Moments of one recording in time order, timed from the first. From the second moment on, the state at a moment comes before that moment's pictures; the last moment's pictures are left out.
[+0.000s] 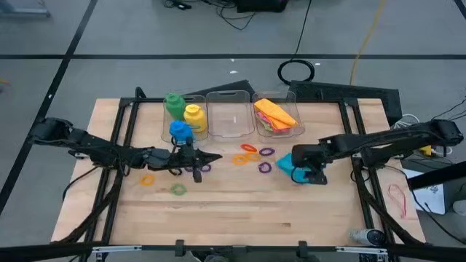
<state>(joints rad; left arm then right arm) -0.24 1.35 0.49 0.76 -0.43 -0.11 0.09 1.23 0.86 -0.82 -0.19 0.14</state>
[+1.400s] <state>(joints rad) -0.24 1.35 0.49 0.76 -0.43 -0.11 0.09 1.04 0.62 -0.63 -0.34 0.21</state>
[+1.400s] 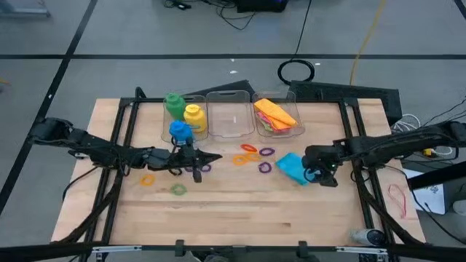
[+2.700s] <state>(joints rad) -0.24 1.35 0.49 0.76 -0.43 -0.11 -0.17 1.02 0.52 -0.52 -0.27 0.30</state>
